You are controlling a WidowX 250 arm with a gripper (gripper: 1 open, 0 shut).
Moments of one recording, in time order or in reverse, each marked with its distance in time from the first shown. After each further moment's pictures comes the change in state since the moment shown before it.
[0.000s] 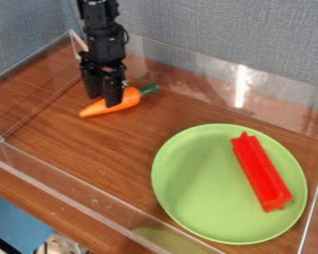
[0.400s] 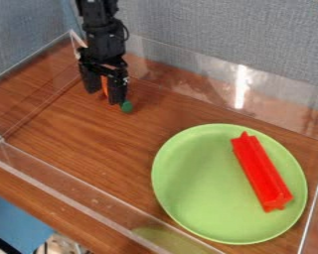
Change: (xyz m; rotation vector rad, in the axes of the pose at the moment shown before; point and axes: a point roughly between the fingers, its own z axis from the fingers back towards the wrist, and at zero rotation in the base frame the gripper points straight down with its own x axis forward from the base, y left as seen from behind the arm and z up) arm 0.003 0.002 -0.002 0.020 -0.025 0.024
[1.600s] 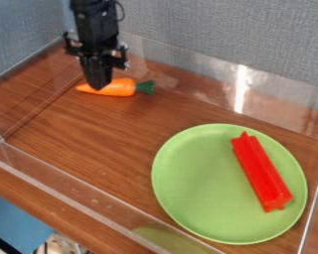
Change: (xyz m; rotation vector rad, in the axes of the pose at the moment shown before) arm -0.039 -0.031 0.043 0.018 -0.069 0.182
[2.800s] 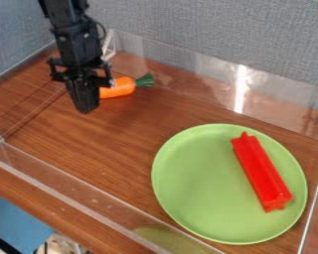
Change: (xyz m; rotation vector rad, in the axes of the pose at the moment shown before) arm -0.021 0.000 -0.024 -0.140 0.072 0.050
